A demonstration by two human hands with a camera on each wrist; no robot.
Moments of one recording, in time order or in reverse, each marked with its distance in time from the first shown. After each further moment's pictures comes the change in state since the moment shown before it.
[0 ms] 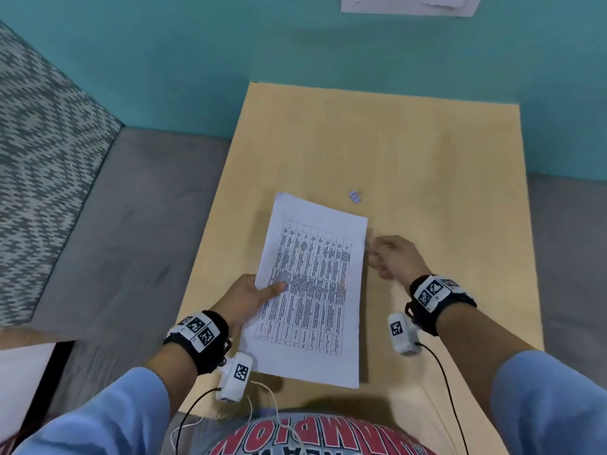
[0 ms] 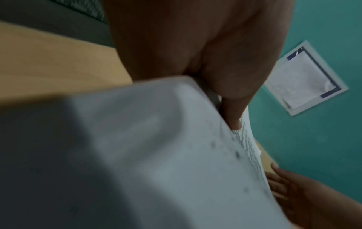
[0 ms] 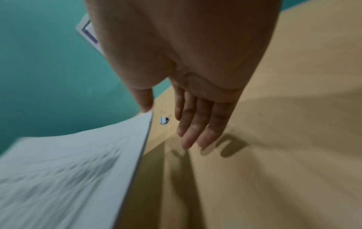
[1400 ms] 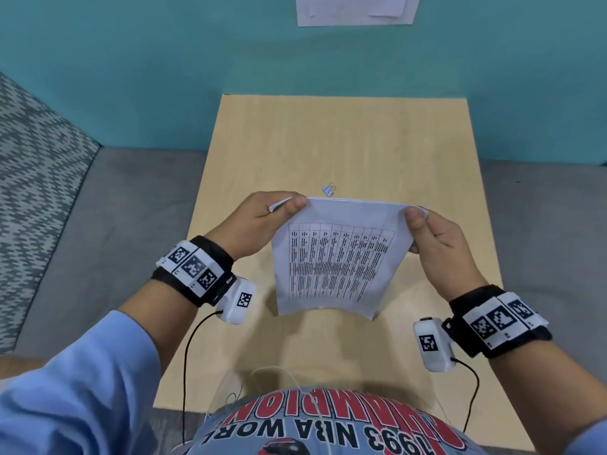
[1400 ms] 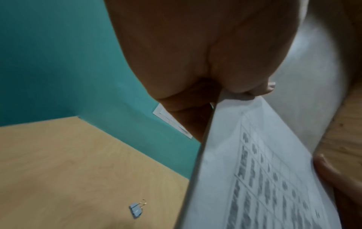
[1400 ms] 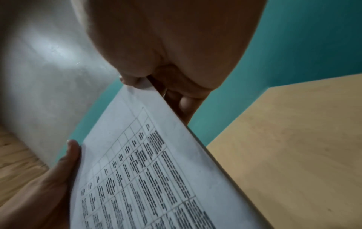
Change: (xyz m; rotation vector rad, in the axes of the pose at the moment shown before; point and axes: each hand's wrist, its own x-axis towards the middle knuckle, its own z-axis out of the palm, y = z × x) left_hand -0.040 0.160 0.026 0.347 -0.122 0.691; right_hand -0.156 -0.039 -0.066 0.170 0.087 -0.631
